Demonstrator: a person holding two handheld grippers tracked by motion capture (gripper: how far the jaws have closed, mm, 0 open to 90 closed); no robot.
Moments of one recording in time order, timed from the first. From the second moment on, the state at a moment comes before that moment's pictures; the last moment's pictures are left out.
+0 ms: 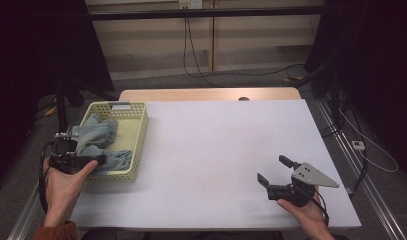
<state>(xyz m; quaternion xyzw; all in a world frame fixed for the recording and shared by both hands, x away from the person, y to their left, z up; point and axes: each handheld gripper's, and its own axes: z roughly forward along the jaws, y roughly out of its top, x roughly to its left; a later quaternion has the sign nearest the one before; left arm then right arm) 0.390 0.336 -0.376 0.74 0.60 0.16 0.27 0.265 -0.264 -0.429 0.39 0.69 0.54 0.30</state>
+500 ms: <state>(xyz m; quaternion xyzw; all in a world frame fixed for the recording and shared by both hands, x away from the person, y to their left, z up) 0.412 0.329 -0.387 0.76 0.60 0.09 0.22 0.265 -0.263 -0.429 0.39 0.69 0.53 0.30</state>
